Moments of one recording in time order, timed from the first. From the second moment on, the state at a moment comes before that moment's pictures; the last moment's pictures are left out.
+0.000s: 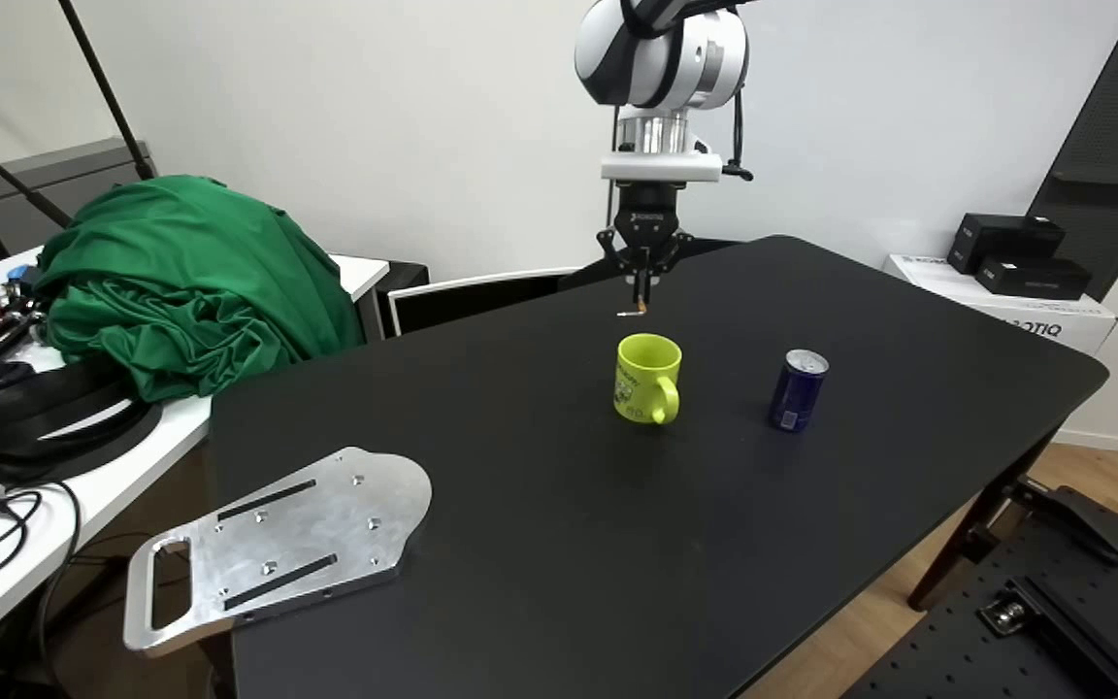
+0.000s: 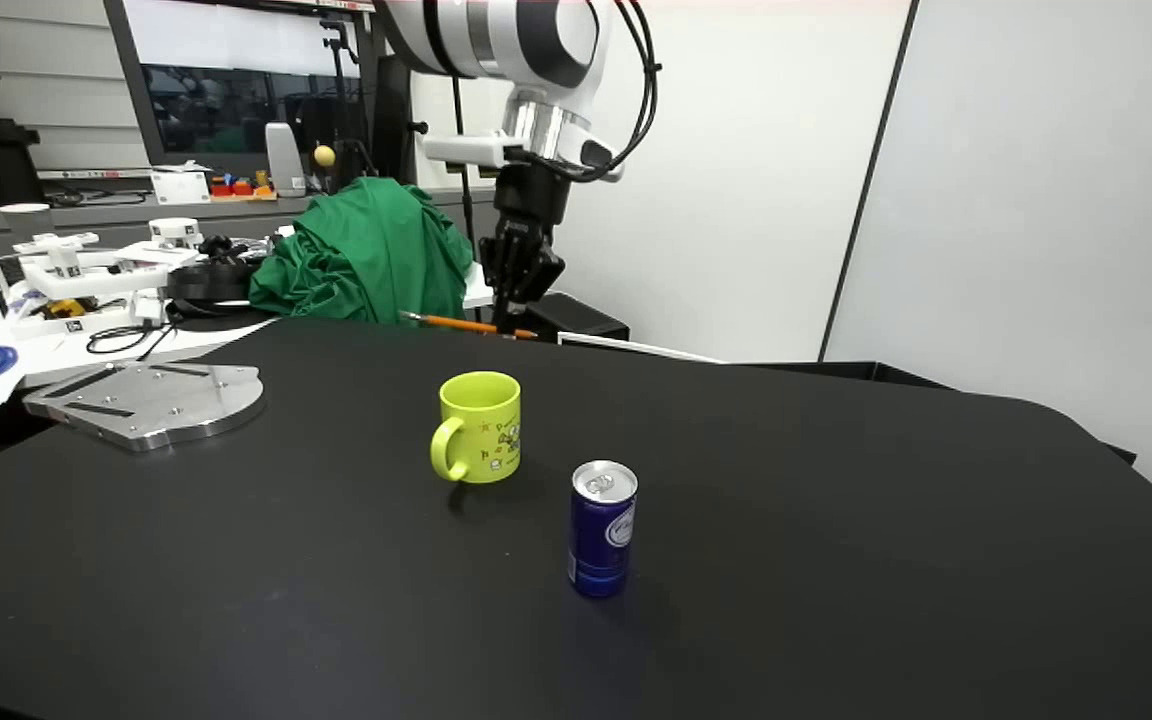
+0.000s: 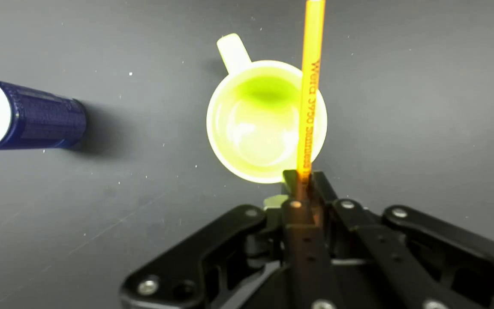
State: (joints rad) arm -0.02 0.56 -0.14 -1.69 0.22 1.97 0.43
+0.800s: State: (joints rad) arm -0.10 0.66 -0.11 -1.57 0.39 1.68 0.43
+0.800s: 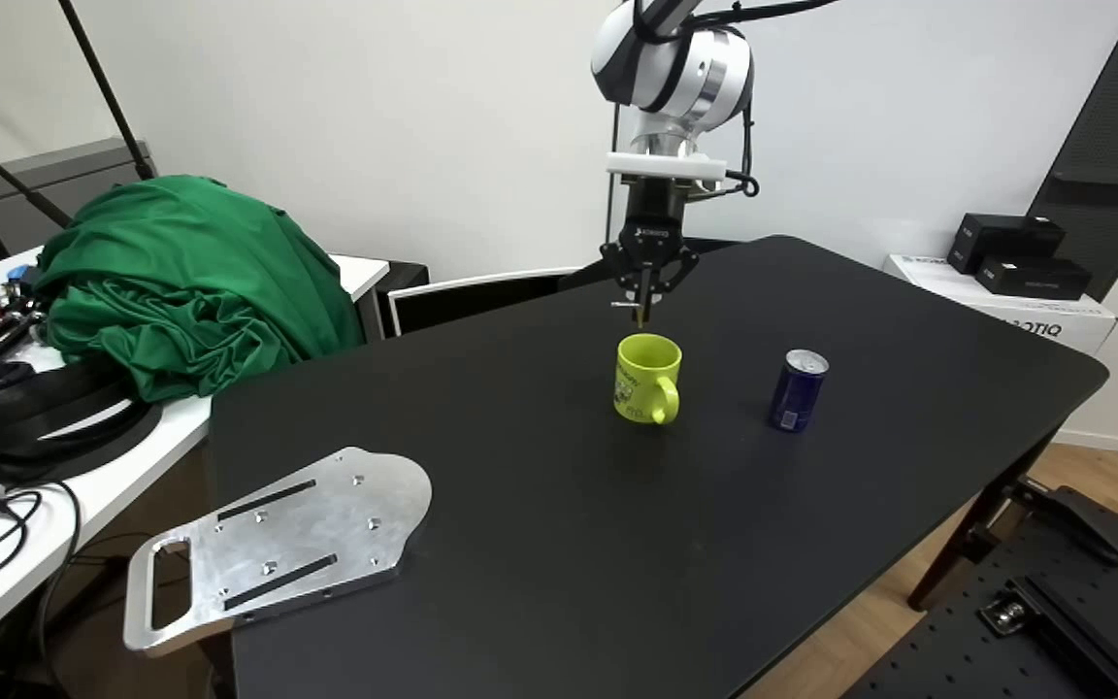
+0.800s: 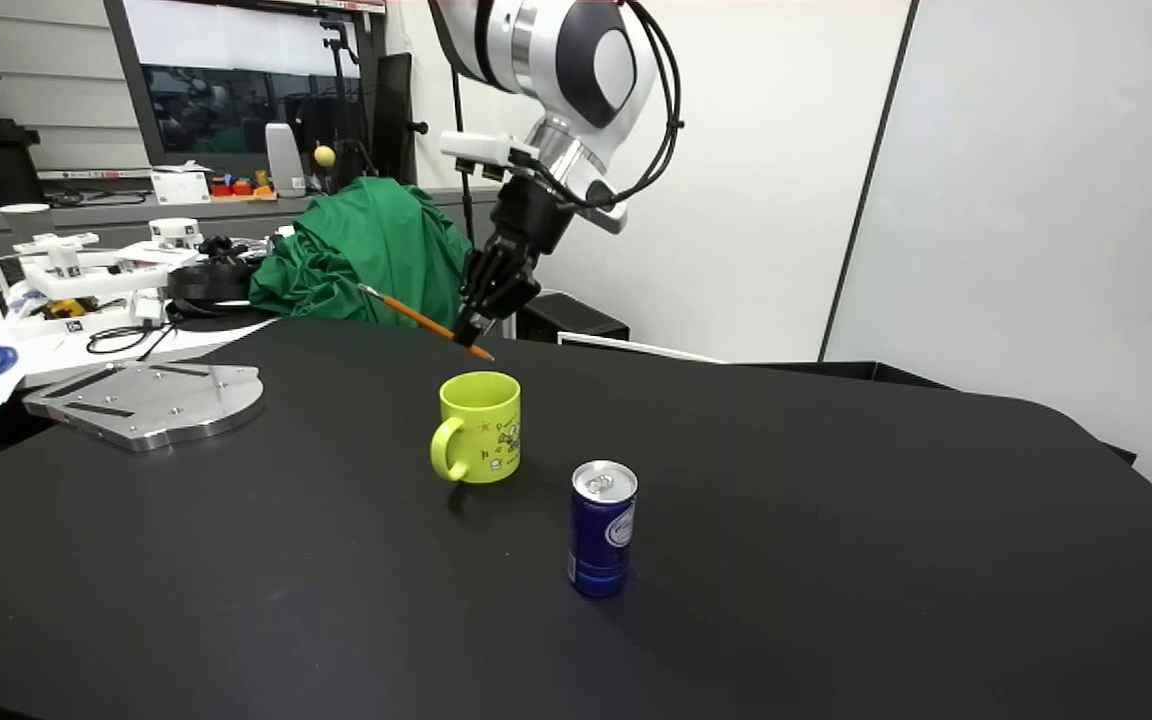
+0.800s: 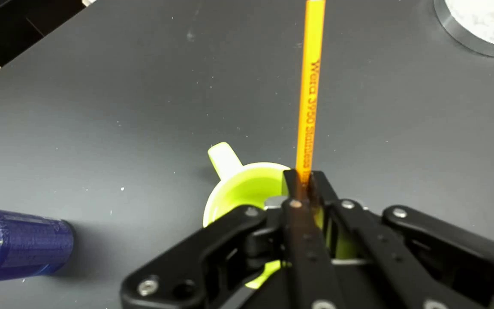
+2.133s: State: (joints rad) arm -0.25 0.83 -0.11 -1.50 0.71 1.57 0.43
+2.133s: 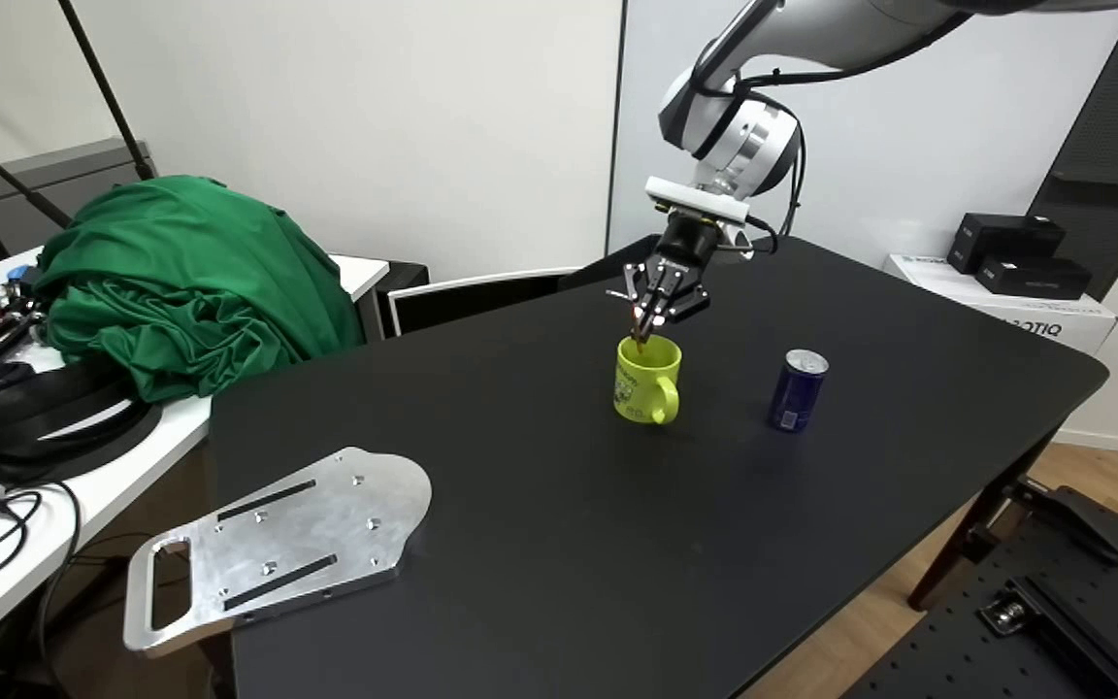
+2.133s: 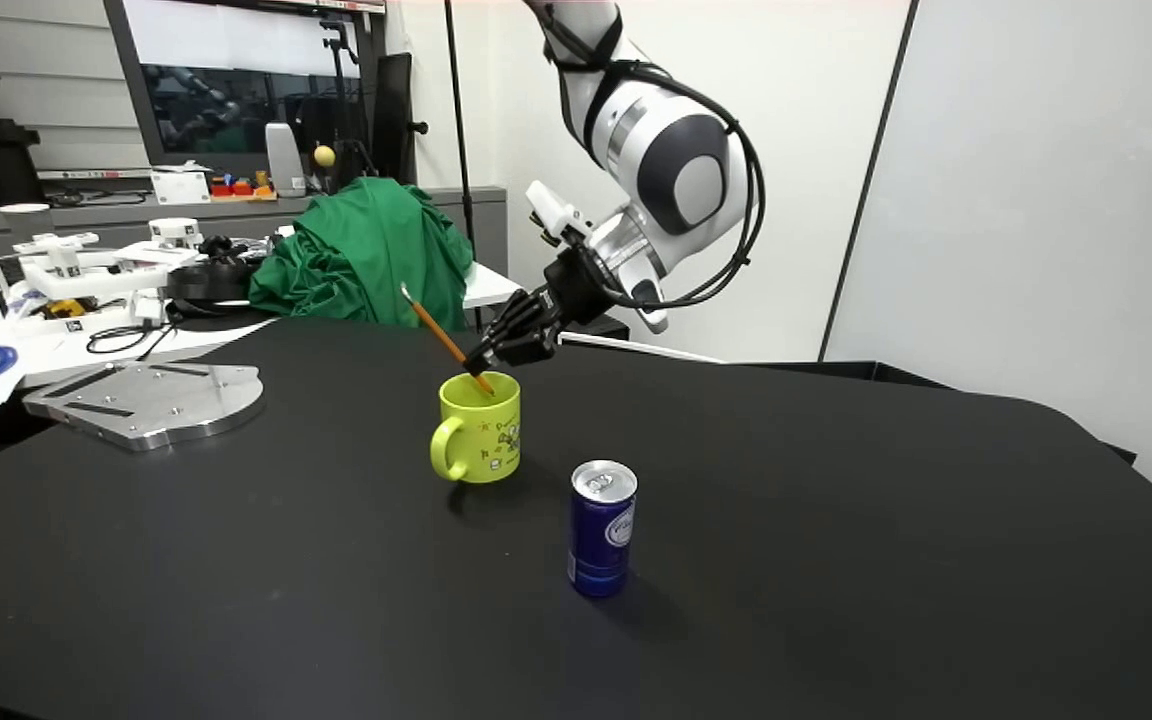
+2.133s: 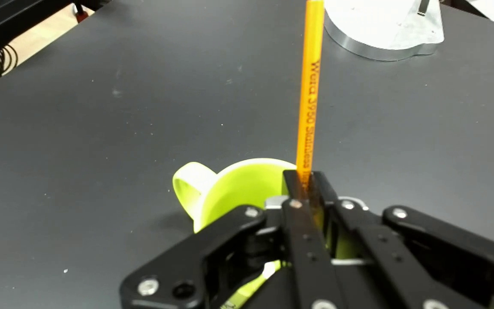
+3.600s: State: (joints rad) arm -0.27 0.88 -0.13 -1.49 0.77 1.57 0.43
